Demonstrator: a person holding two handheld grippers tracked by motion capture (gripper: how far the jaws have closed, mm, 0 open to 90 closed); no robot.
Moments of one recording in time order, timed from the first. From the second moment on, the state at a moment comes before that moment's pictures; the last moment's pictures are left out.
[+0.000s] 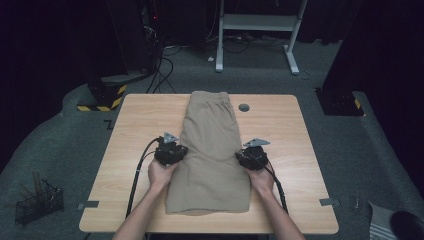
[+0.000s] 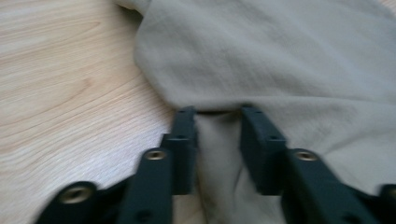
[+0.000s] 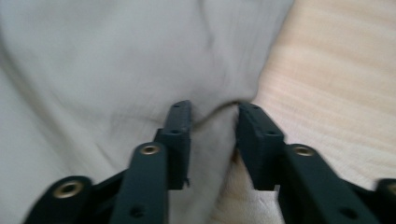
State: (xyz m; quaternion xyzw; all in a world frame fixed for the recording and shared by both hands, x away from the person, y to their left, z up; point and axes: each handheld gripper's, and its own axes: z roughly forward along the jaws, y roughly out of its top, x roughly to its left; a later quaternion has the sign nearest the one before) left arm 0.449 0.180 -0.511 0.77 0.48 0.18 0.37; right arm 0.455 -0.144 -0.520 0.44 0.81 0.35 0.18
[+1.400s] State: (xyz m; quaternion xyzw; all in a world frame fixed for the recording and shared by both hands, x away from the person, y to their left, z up) left arm 0.424 0.169 -0.510 0.79 0.44 0.17 0.38; right arm 0.438 -0.162 -0.504 0.43 0.80 0.37 0.17
